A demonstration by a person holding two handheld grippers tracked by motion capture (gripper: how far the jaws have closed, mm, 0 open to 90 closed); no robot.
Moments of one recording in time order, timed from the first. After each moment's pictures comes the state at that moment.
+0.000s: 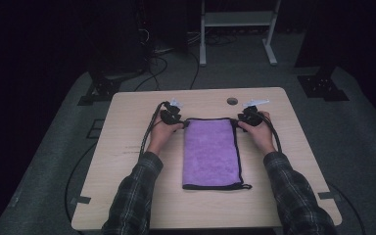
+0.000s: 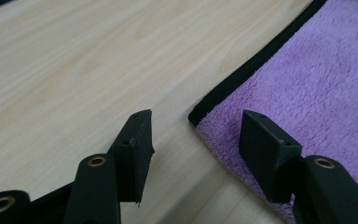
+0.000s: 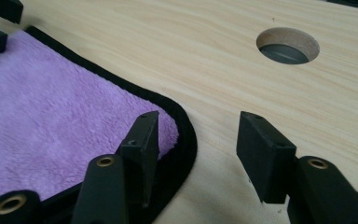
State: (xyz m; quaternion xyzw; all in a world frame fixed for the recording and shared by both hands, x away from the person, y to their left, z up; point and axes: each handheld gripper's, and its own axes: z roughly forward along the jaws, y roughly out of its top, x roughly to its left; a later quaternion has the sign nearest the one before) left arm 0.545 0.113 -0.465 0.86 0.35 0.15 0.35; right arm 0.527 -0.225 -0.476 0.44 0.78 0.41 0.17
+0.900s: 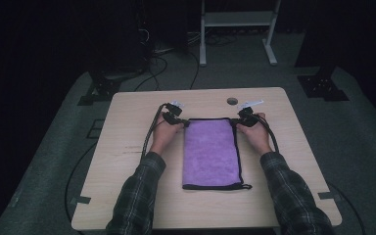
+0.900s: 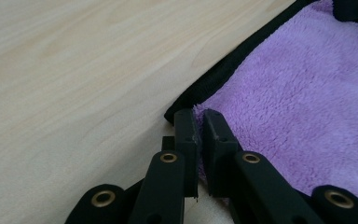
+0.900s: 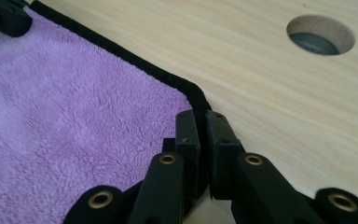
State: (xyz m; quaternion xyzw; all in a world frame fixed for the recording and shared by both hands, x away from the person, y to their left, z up) left arm 0.539 0.106 -0.464 0.84 0.38 0.10 0.37; right arm 0.521 -0.210 -0.473 0.43 0.80 0.38 0.16
